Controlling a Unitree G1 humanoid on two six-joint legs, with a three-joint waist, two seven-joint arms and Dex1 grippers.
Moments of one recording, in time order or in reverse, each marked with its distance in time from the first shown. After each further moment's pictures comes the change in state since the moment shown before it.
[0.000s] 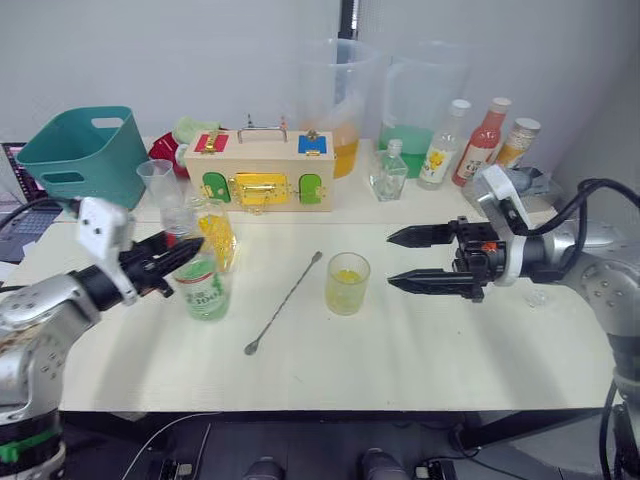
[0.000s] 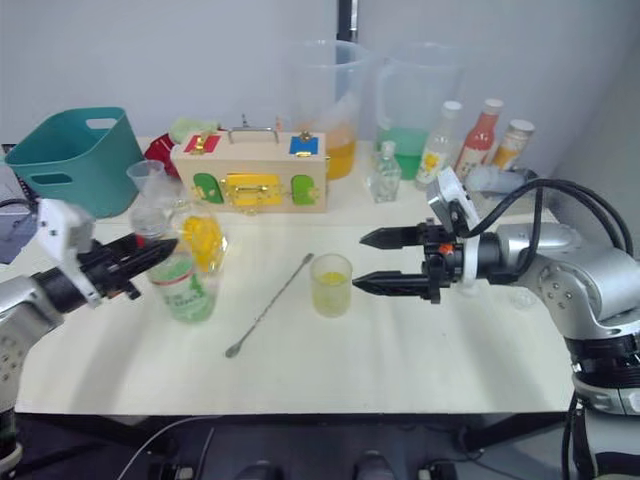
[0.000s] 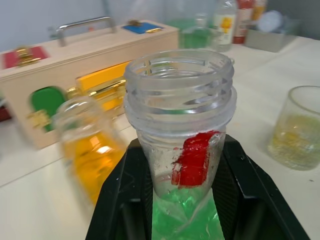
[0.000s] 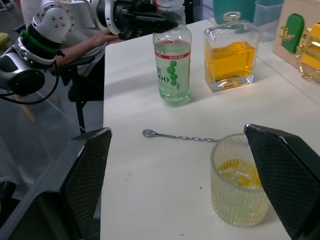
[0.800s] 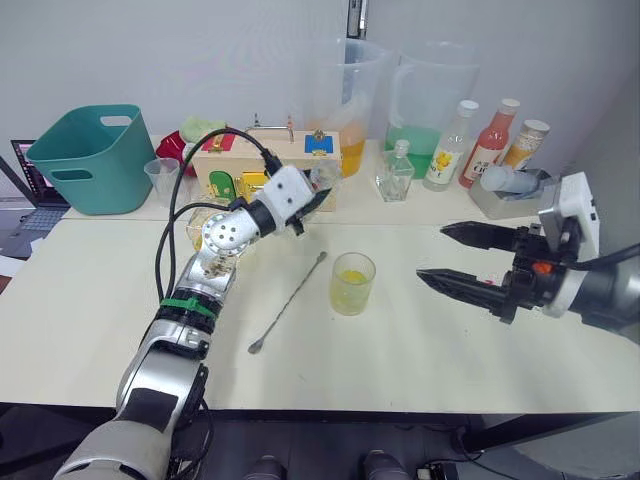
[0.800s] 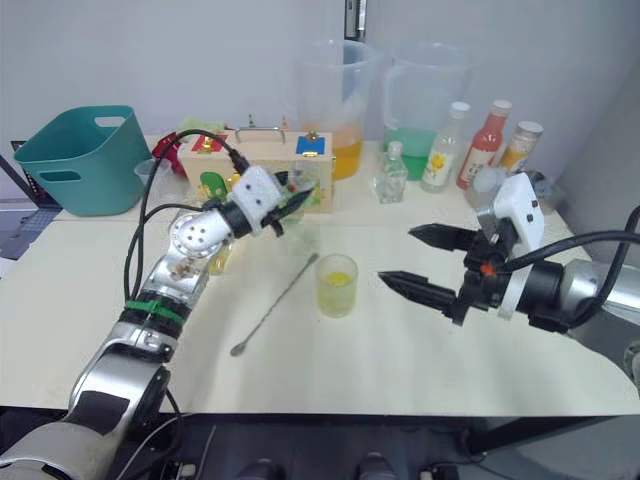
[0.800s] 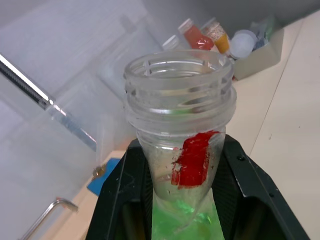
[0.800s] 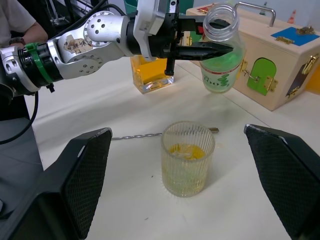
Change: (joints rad) left arm -0.696 -0.374 -0.657 0.843 0.574 -0.924 0.118; right arm 0.379 -0.151 -0.397 -0.399 0.304 0.067 -0.529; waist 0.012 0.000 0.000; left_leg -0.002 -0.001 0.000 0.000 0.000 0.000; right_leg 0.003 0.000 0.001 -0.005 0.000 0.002
